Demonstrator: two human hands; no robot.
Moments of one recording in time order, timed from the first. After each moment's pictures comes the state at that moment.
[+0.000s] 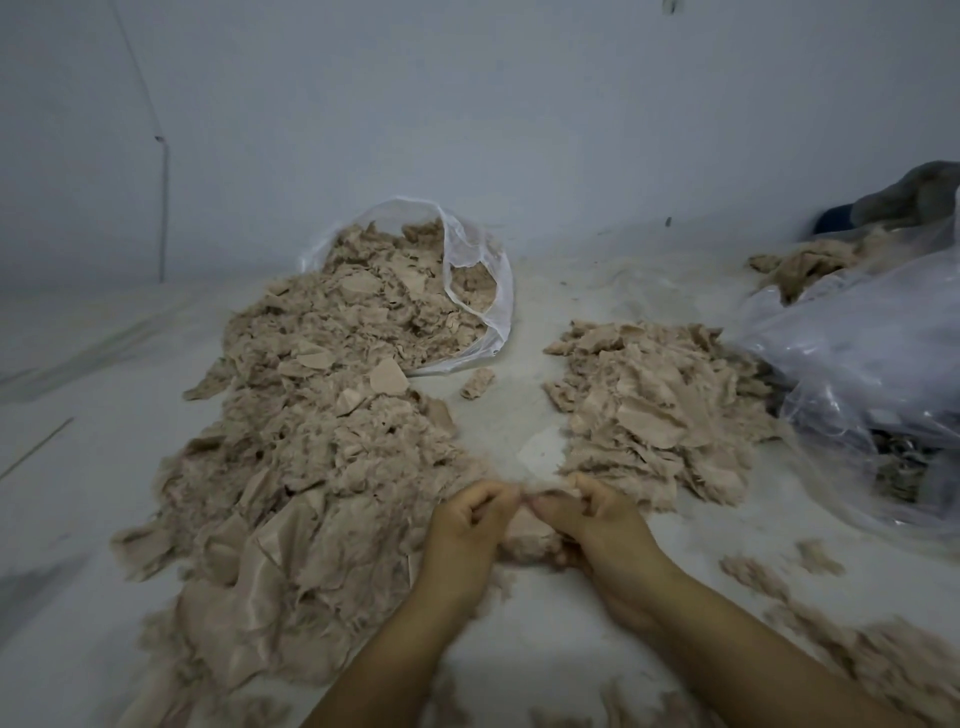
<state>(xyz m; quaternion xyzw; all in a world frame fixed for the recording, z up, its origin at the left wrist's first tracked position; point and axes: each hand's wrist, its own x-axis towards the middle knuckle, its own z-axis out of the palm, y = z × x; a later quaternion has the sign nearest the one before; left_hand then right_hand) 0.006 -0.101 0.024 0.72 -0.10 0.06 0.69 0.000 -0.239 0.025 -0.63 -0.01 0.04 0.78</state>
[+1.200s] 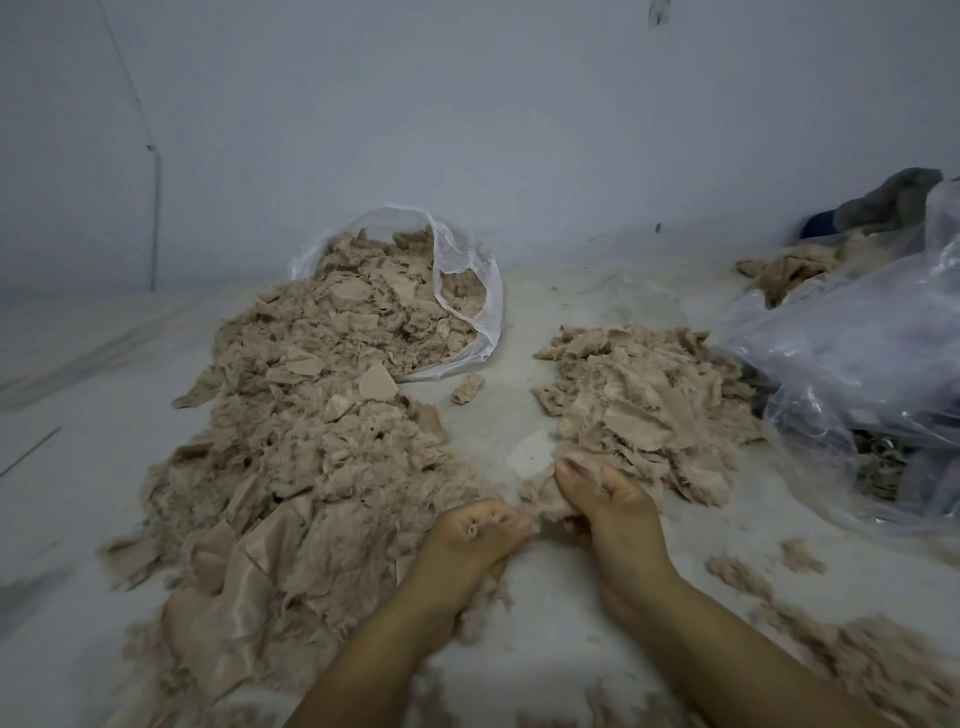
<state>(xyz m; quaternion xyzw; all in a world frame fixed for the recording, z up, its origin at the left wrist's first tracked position) -0.006 -0.097 0.031 0.70 -0.11 -0.09 0.70 0.001 -0.245 0.028 -0.55 0.05 -0.10 0.83</state>
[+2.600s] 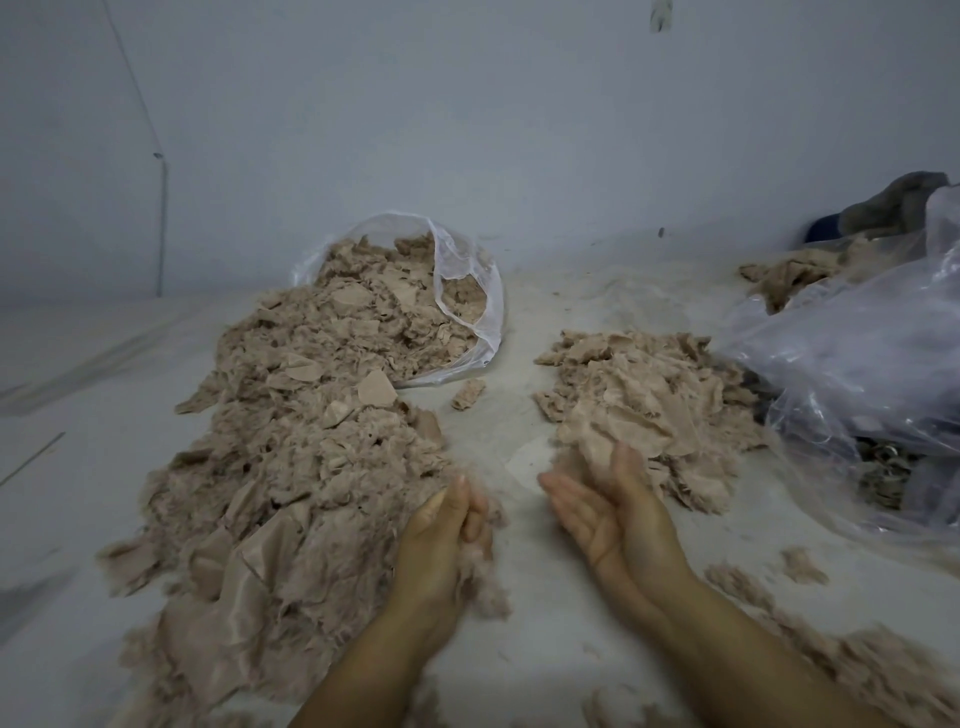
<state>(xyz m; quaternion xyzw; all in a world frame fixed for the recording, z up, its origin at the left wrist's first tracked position) 0.006 -0.104 0.026 0.55 -0.01 0.02 0.83 0.001 -0.258 0.039 -0.36 0.08 0.01 0.93</state>
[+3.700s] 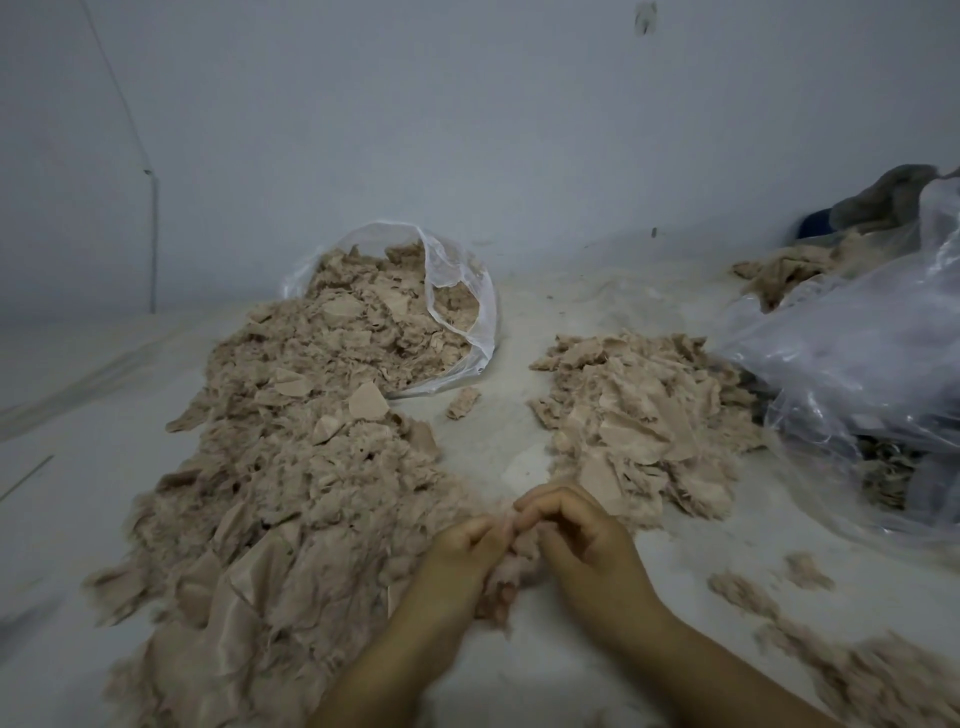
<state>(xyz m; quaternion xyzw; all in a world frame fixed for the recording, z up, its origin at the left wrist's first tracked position) 0.006 -0.106 0.023 0.68 -0.04 -0.11 0.73 -0.009 -0.246 0.025 -0.76 -0.14 -0.19 0.61</state>
